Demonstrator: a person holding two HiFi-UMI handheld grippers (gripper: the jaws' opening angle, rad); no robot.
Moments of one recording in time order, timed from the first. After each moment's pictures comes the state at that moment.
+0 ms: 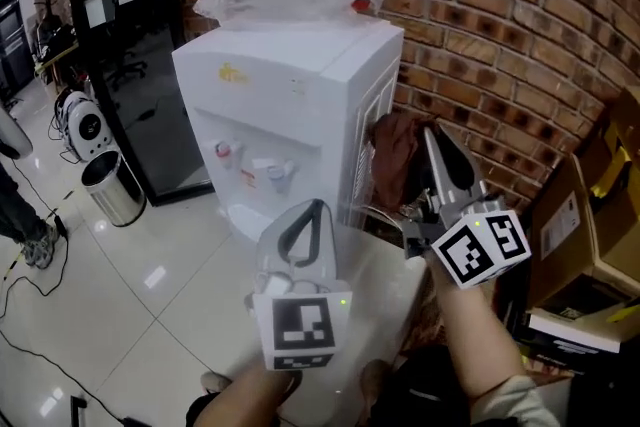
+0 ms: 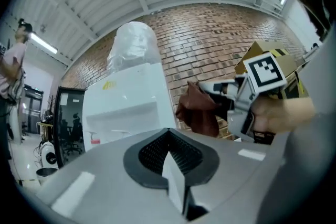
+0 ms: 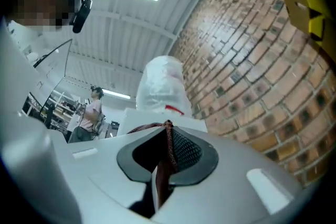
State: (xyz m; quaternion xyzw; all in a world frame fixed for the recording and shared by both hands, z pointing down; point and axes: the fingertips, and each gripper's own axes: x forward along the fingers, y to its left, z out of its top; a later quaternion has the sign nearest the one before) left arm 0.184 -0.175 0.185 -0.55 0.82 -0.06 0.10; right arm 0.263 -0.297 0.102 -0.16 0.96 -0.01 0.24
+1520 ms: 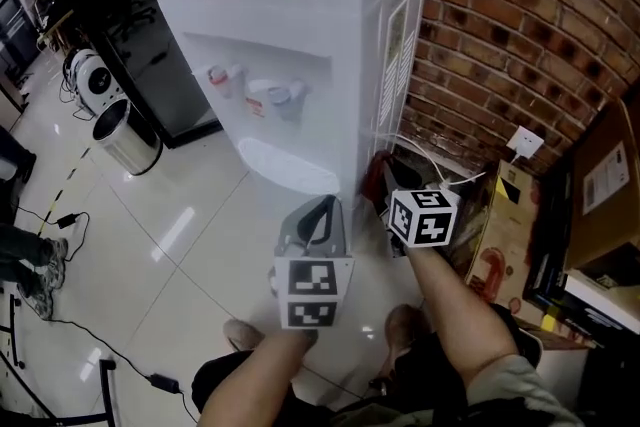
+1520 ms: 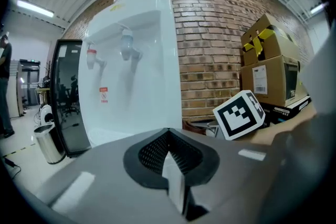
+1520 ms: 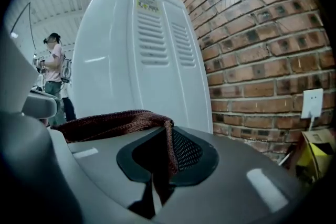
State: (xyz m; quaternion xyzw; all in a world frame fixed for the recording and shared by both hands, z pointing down) left arm 0.167 -0.175 0.370 -0.56 0.81 -0.12 -0.11; right arm 0.181 -0.324 0.443 -0.22 0.96 -0.14 -0.12
